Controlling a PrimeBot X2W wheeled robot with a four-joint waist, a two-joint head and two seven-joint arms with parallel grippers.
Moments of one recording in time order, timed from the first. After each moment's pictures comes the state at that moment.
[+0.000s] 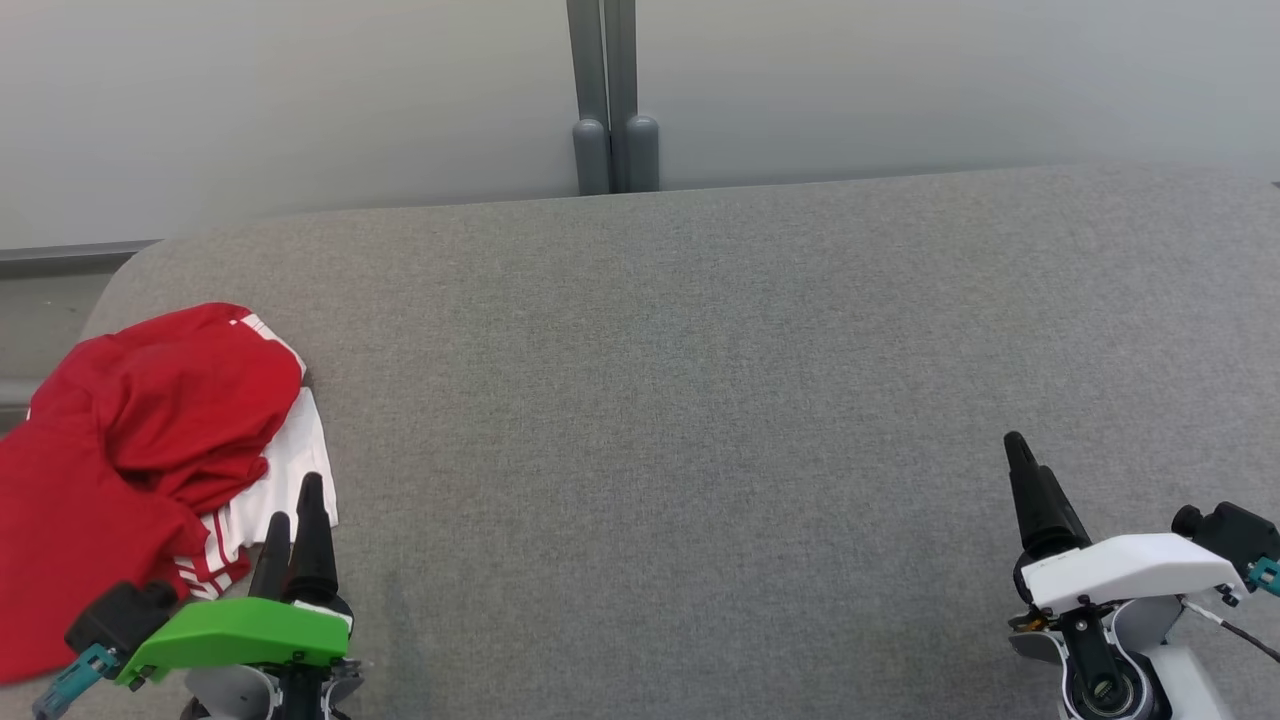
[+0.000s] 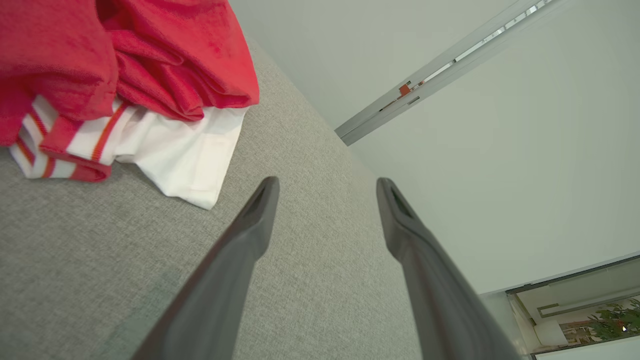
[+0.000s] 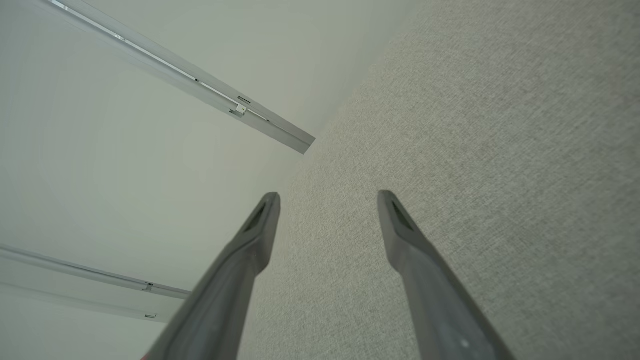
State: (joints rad) left arm -0.10 0.04 0.05 0.32 -0.98 -0.10 -0.04; right arm -0.11 -0.08 -0.03 0.30 1.02 0.13 -0.04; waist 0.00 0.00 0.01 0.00
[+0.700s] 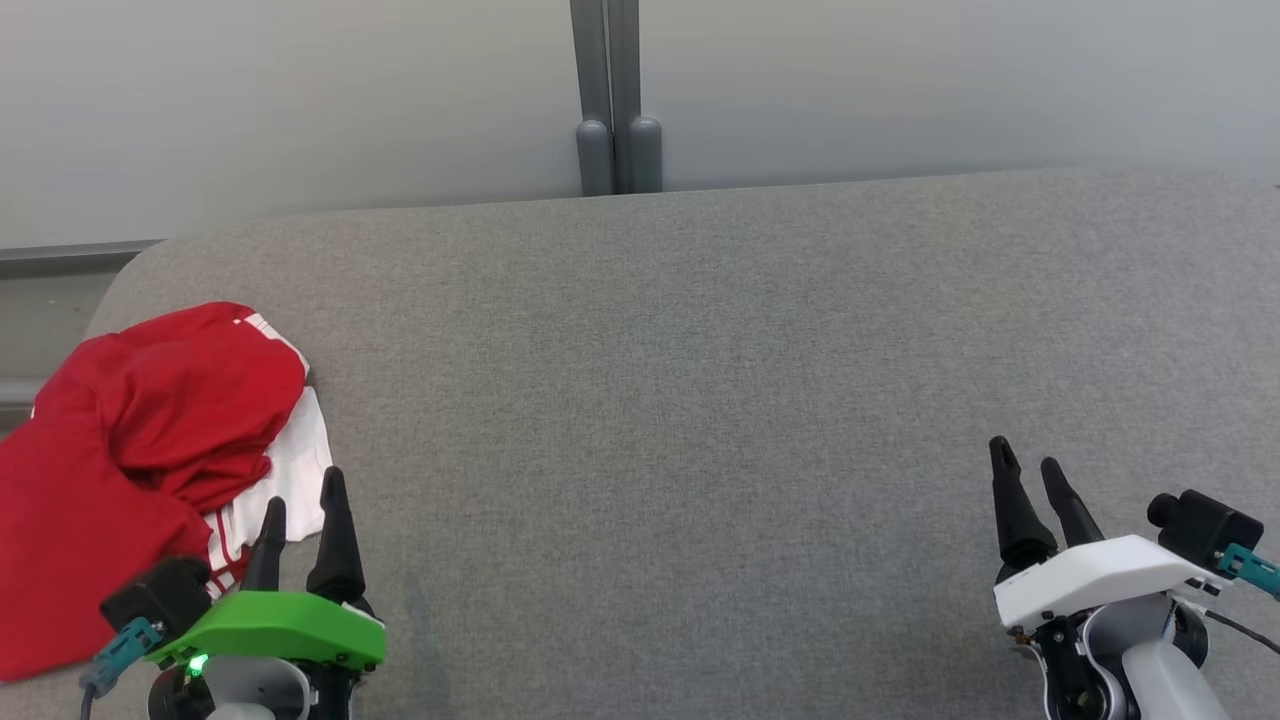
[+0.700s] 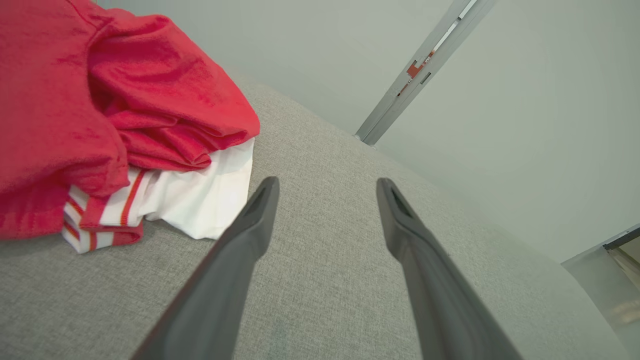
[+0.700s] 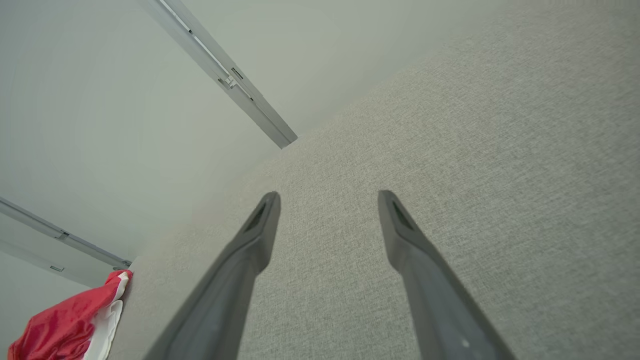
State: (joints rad) left arm -0.10 0.04 0.01 0.31 -0.65 -0.06 -0.11; right arm -0.11 -0.08 -0.02 0.31 0.68 0.13 -0.11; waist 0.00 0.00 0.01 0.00
